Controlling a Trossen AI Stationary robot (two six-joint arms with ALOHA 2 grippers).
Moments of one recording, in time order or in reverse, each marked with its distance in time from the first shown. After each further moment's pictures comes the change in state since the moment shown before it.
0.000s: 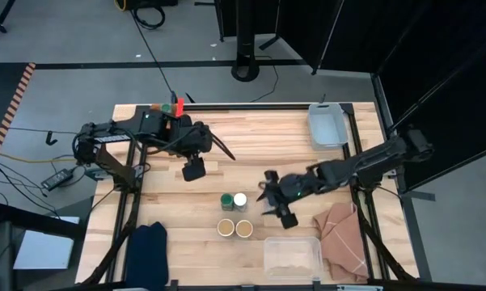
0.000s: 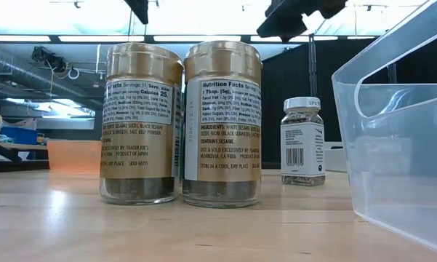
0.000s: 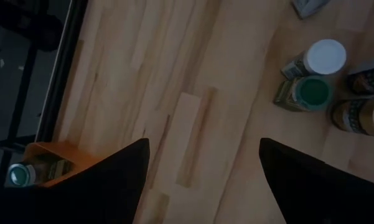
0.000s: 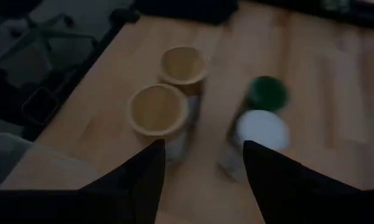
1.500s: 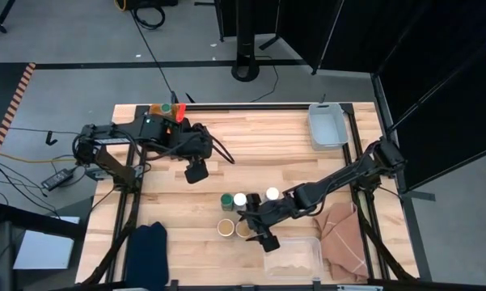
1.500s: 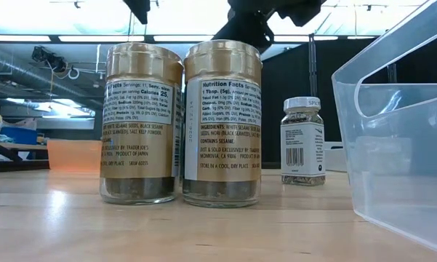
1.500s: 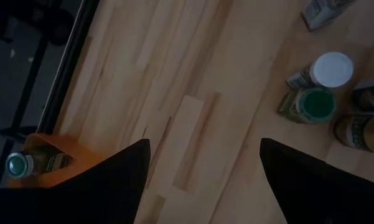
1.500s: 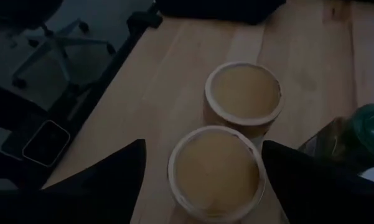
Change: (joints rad) left arm -0.035 0.001 -0.020 0.009 -0.052 -0.104; right arm 0.086 0.301 0.158 0.139 0.019 0.109
